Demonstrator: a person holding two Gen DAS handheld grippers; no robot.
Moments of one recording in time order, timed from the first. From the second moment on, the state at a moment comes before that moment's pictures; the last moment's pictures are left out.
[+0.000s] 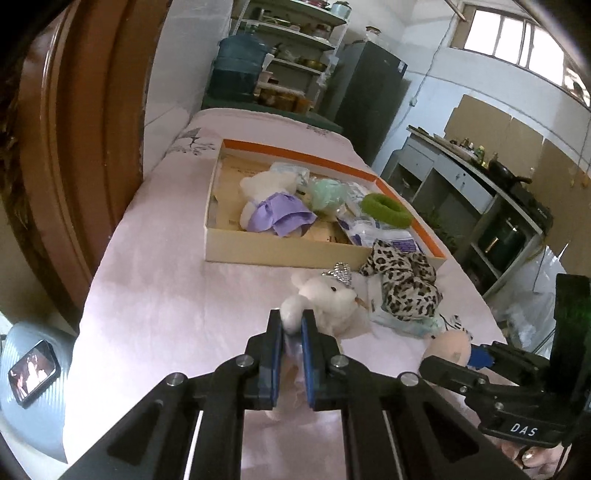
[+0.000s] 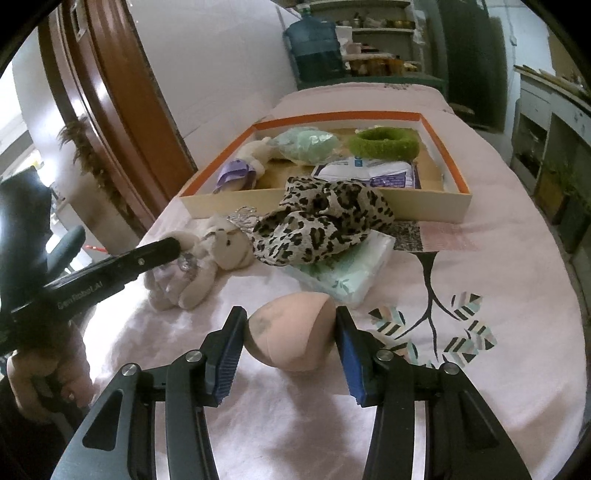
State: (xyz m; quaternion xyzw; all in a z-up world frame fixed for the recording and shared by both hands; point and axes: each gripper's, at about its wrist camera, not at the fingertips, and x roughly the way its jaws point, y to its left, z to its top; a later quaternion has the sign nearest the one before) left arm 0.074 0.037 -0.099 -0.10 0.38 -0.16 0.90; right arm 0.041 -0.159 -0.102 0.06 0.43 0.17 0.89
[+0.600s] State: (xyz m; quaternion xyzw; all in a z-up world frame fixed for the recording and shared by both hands) left arm 0.060 0.031 -0.073 -0.11 0.34 -0.17 0.92; right arm 0.037 -0.160 -0.080 0.05 0.40 0.18 0.90
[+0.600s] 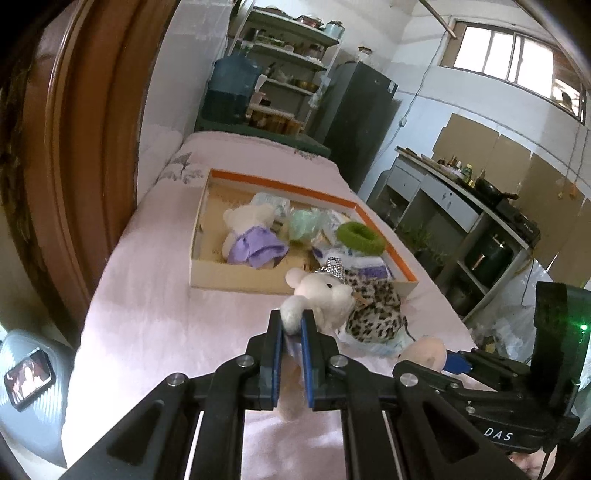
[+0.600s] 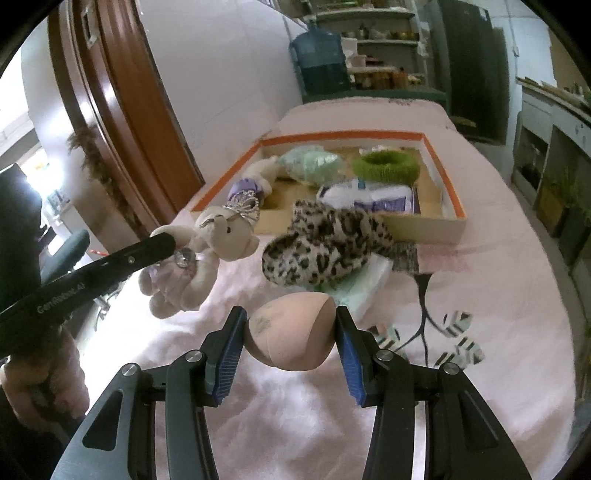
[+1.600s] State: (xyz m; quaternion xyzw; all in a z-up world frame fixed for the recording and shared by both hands) left arm 0.087 0.026 -0.027 -0.13 0.27 -0.14 0.94; right arm 0.082 -0.196 -0.016 0.06 0.32 0.15 0.93
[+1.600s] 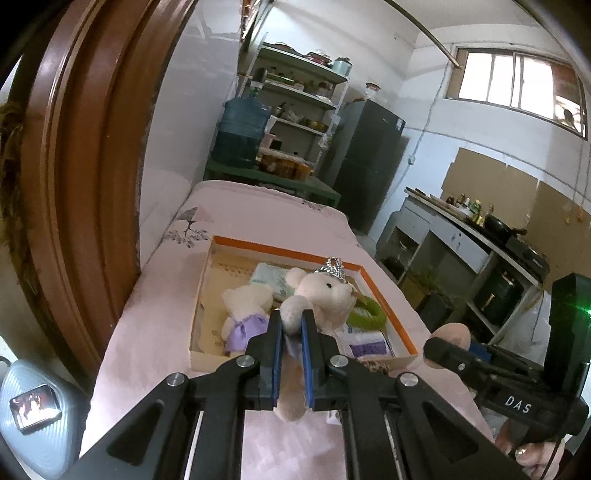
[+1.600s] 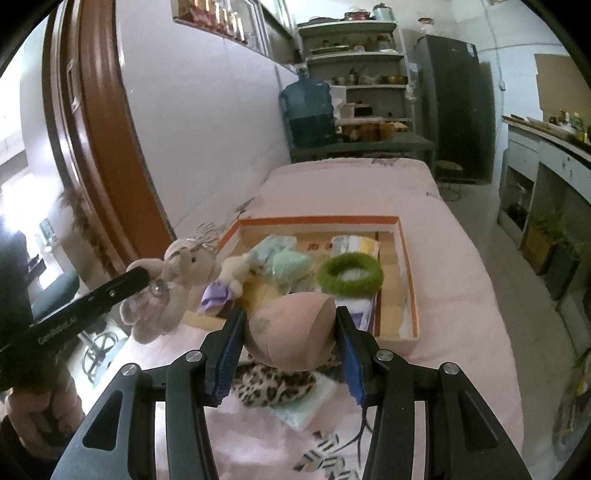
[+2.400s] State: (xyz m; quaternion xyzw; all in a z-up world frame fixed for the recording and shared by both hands) left arm 0.147 0.040 -0.018 -0.15 0.25 -0.10 0.95; right arm 0.159 -0.180 -0.012 0.05 0.31 0.17 0.93
